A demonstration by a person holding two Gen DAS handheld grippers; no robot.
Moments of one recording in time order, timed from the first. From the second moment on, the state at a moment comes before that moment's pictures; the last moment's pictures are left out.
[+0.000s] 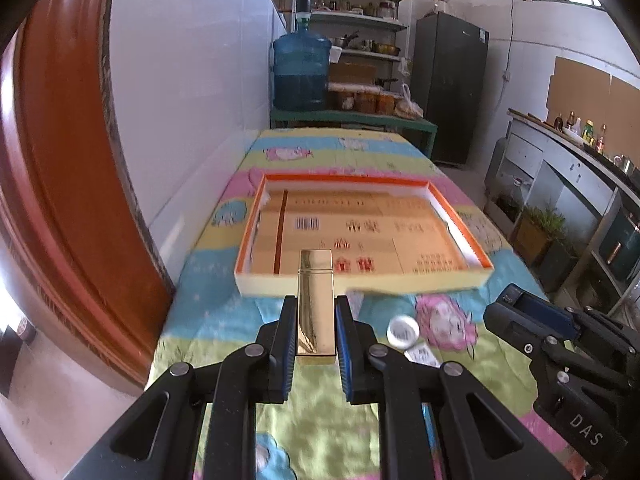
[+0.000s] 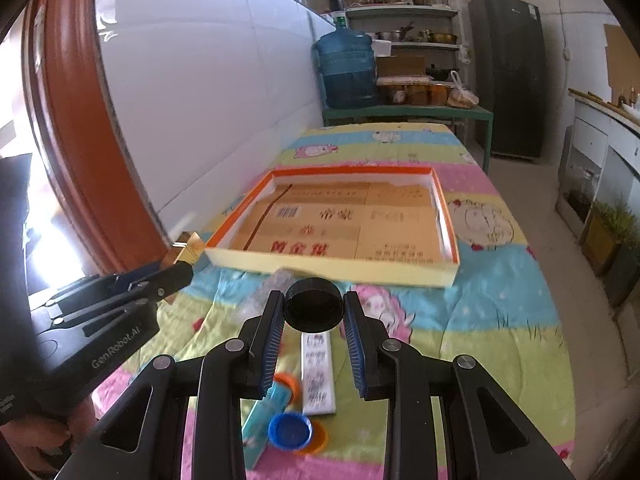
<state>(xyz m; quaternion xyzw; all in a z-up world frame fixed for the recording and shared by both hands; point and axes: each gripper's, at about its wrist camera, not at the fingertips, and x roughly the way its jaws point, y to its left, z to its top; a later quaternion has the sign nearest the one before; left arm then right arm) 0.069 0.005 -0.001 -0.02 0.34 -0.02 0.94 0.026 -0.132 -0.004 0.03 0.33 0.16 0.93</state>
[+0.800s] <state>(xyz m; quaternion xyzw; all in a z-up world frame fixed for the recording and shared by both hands) 0.173 0.014 0.007 0.00 0.34 0.00 0.94 0.144 -0.147 0.010 0.02 0.35 0.15 0.92</state>
